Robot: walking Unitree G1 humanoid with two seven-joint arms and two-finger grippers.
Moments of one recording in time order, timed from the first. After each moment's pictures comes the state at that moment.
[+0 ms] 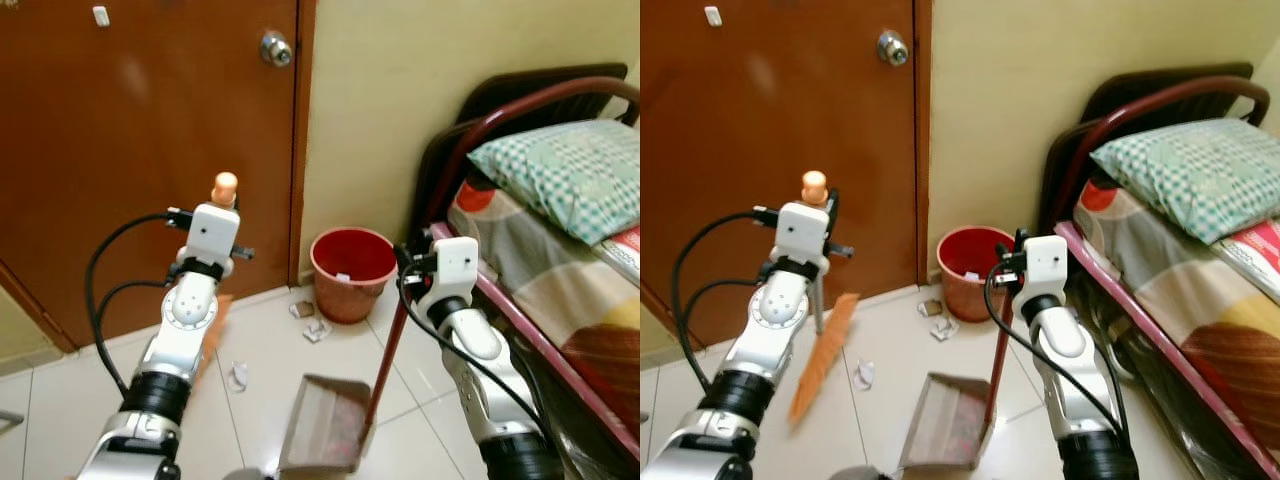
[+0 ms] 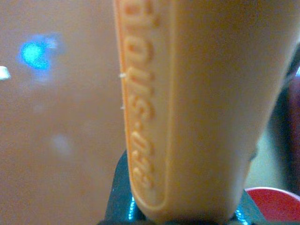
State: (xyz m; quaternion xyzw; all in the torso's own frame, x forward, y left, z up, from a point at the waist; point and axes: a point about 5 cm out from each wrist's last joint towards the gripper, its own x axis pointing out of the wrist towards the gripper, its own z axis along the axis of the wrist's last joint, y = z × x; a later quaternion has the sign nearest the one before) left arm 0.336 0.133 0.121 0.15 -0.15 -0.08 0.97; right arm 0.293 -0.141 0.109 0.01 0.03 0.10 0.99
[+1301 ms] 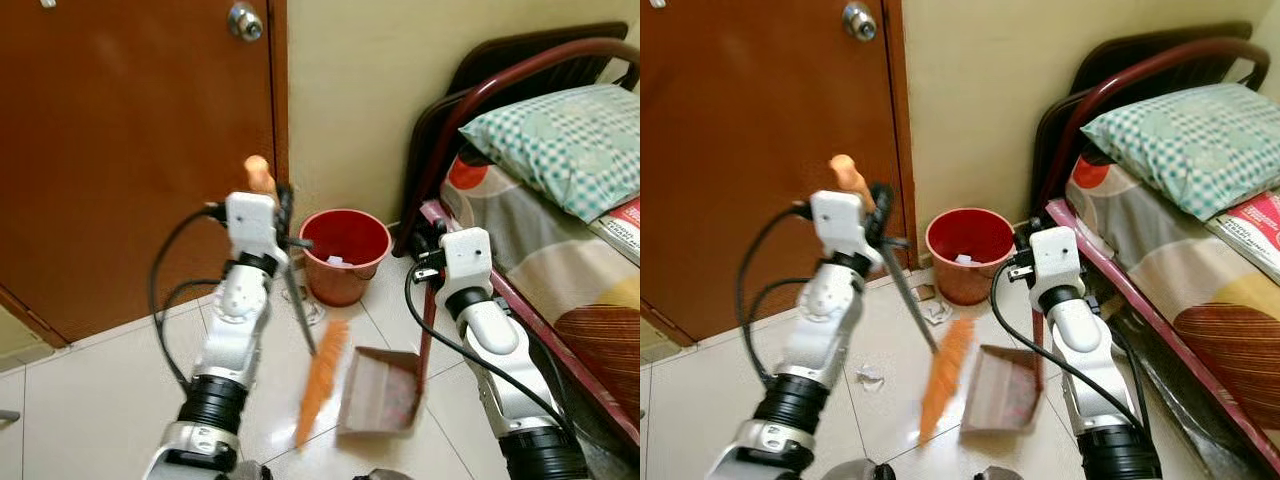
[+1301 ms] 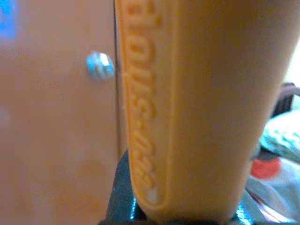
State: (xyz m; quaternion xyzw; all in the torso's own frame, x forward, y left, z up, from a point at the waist) left arm 0.329 0.105 0.184 0.01 -0.19 -0.10 0.98; right arm 0.299 -0.157 0.117 -0.10 -0.01 0.09 0.99
